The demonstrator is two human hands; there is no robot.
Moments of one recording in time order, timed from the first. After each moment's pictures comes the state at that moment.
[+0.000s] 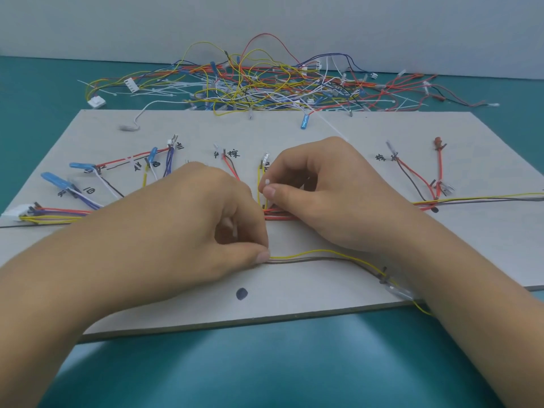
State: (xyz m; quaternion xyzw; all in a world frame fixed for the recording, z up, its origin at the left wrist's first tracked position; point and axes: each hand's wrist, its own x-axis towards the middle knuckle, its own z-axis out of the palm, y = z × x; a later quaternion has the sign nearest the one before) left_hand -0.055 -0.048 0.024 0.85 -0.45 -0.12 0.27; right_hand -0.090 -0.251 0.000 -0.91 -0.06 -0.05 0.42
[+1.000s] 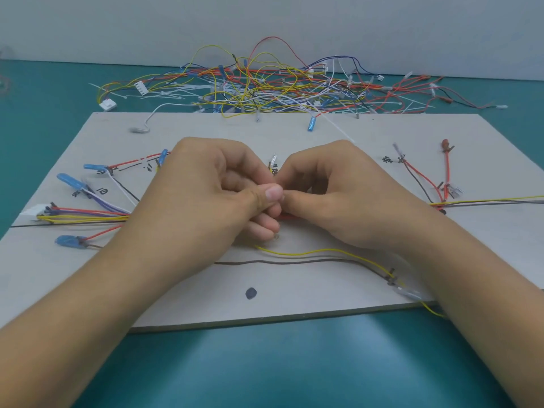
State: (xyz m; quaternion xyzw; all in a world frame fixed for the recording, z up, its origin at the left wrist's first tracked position) left_hand -0.058 -0.067 0.010 0.76 -0.18 -0.16 0.60; right_hand -0.090 -0.259 0.001 -0.90 -0.09 -0.02 0.42
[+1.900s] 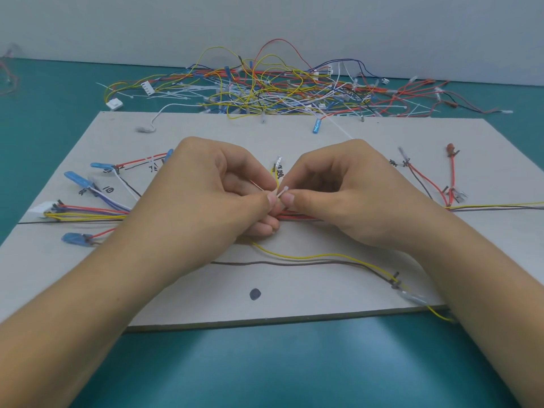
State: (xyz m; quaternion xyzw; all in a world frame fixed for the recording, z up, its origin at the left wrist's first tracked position) left_hand -0.057 -0.064 0.014 0.77 -0.14 -0.18 0.59; right_hand -0.088 -0.265 0.001 -0.87 -0.10 -0.02 0.48
